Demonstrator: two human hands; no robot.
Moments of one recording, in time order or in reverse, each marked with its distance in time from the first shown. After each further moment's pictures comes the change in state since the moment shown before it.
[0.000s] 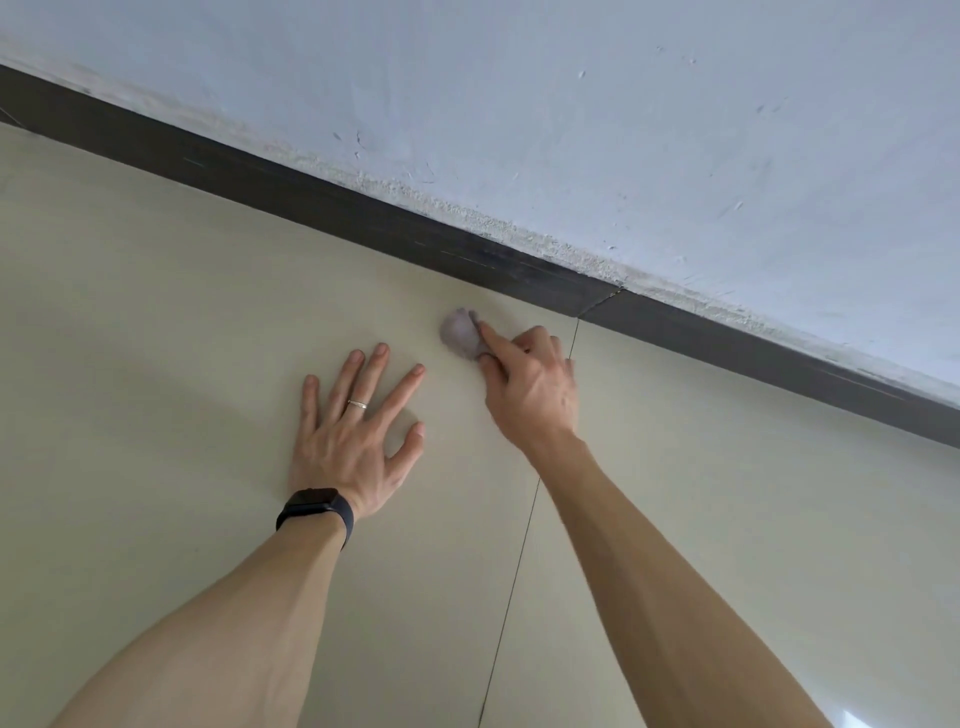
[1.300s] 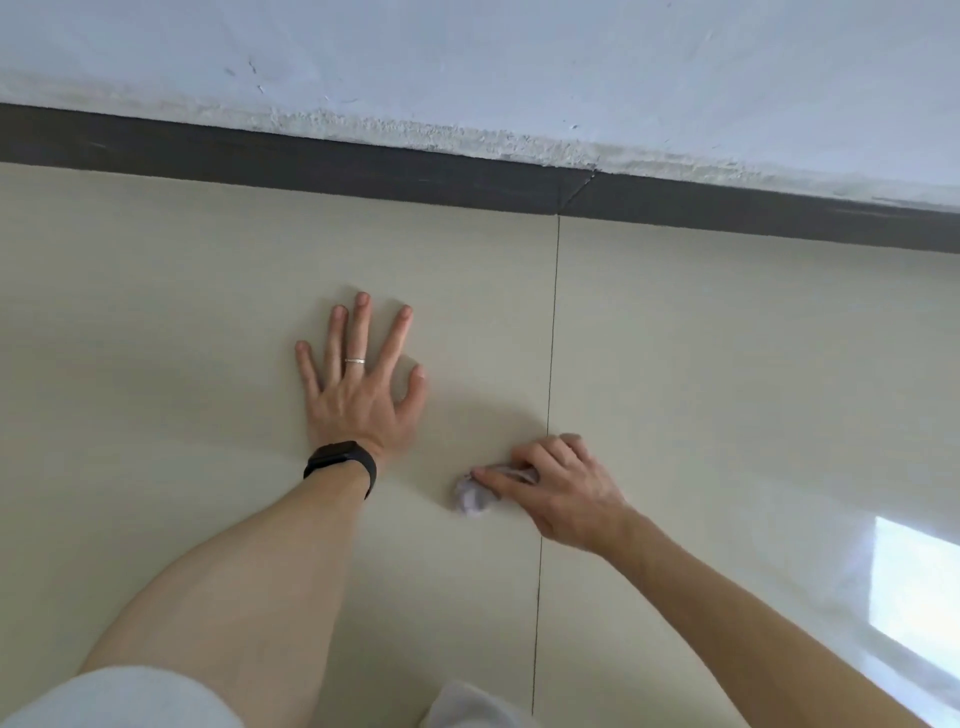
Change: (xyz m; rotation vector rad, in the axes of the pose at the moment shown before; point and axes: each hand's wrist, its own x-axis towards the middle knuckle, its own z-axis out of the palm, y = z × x) left_hand -0.002 0.000 -0.003 0.011 -0.084 -0.007; right_hand -0.186 0.040 -0.003 -0.124 -0.154 -0.501
